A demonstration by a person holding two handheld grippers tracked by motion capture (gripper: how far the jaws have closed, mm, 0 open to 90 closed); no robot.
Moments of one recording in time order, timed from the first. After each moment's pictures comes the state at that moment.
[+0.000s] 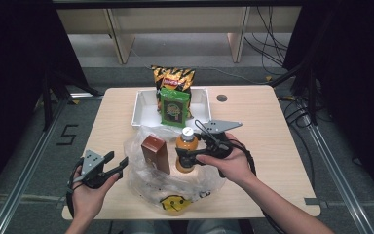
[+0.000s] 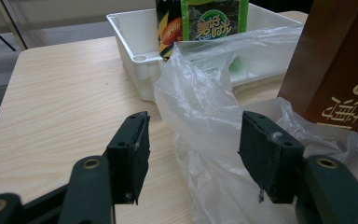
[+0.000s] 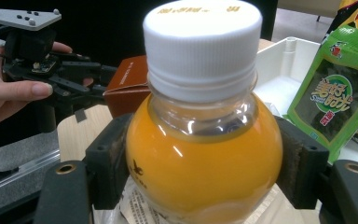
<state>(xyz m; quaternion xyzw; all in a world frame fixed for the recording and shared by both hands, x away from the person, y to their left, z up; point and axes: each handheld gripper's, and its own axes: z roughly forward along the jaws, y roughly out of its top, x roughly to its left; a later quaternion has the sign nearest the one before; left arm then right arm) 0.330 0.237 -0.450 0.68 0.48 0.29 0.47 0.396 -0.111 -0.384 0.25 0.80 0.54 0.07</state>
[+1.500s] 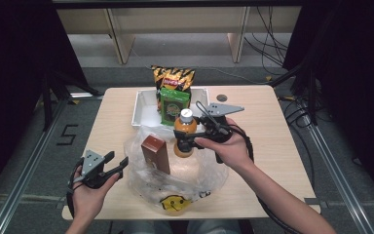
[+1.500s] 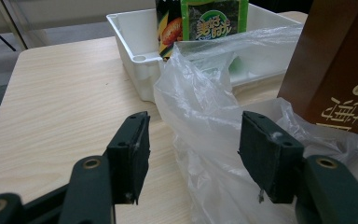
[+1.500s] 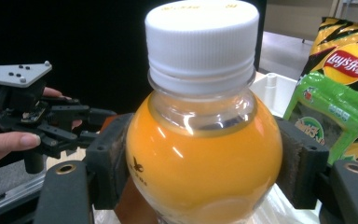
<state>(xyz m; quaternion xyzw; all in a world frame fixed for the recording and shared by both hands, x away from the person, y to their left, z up) 0.330 0.236 -0.450 0.68 0.48 0.29 0.47 0.417 -0.108 -0.351 0.26 0.77 0.57 0.09</state>
